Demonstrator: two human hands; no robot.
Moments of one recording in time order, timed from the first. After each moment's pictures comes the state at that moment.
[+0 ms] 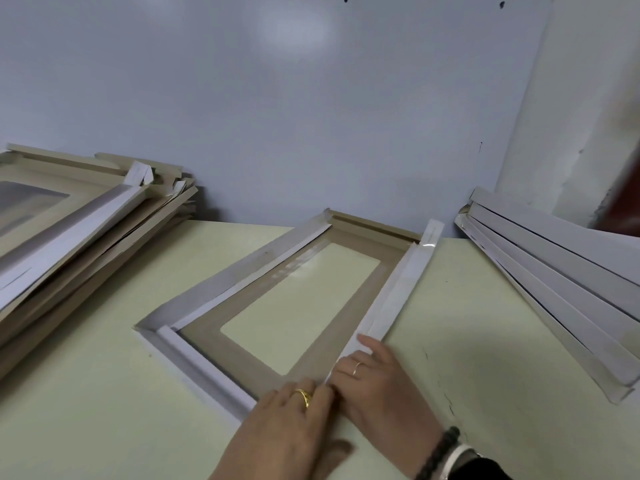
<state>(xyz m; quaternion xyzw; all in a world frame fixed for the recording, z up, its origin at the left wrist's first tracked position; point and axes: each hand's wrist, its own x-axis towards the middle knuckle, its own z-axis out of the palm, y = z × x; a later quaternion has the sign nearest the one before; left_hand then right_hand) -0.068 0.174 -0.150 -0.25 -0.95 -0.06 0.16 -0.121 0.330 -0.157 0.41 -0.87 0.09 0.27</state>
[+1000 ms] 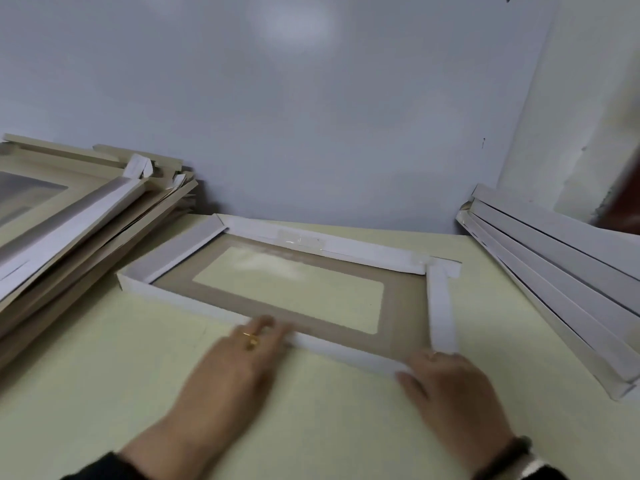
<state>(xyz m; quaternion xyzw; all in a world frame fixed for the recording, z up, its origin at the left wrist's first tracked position) -0.091 0.119 -0.142 -0.16 -0.96 -0.11 0.18 -0.111 0.375 -0.146 0.19 -0.94 0.05 0.29</state>
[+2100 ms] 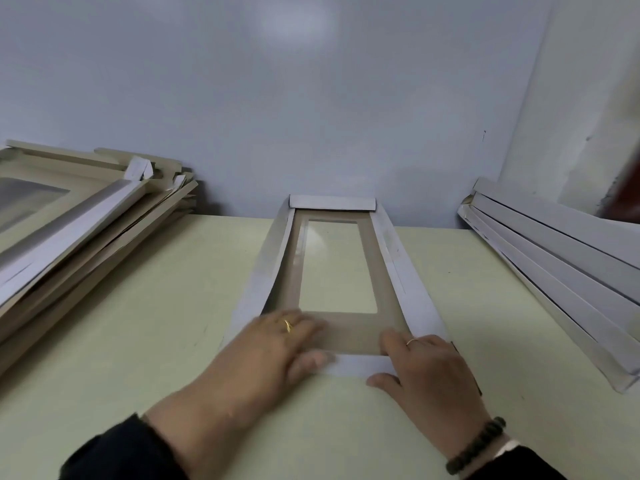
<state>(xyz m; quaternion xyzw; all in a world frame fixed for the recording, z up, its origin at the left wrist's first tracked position) -0.109 0.141 -0.119 -0.26 -0.95 -0.13 0.12 -0.115 0.356 -0.141 0.25 -0.93 0.05 0.26</state>
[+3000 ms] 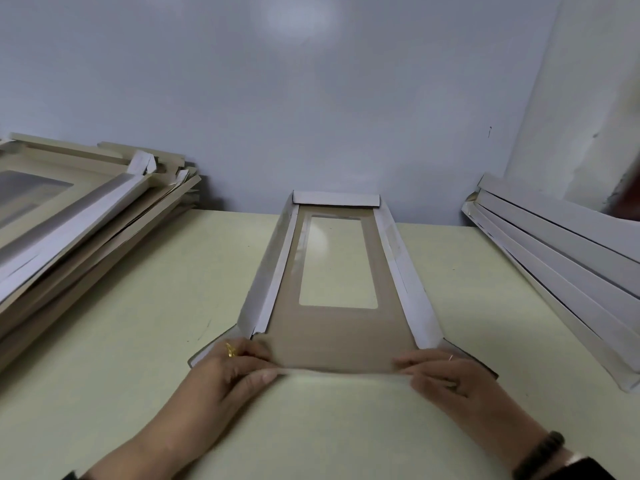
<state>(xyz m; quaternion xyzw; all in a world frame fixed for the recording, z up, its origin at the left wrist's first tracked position) -0.080 0.101 -0.158 -0.13 -0.92 -0.37 0.07 -0.117 0.403 -0.161 0.23 -0.85 0.47 0.01</state>
